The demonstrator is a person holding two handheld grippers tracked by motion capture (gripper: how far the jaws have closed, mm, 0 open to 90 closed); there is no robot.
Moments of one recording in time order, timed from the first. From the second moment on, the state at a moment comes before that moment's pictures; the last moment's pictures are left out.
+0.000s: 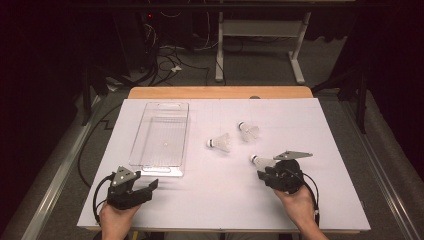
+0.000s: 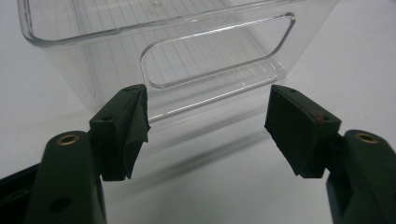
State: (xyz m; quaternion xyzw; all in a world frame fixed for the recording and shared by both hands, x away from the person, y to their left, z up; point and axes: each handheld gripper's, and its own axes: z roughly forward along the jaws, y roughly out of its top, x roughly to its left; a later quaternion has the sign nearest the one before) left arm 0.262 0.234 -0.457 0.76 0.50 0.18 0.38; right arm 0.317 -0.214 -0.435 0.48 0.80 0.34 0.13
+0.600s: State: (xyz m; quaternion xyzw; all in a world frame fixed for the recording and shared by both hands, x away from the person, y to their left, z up) left arm 0.262 0.235 -0.457 0.76 0.50 0.18 0.38; right arm 0.325 -0.216 -0.437 0.48 0.80 0.33 0.13
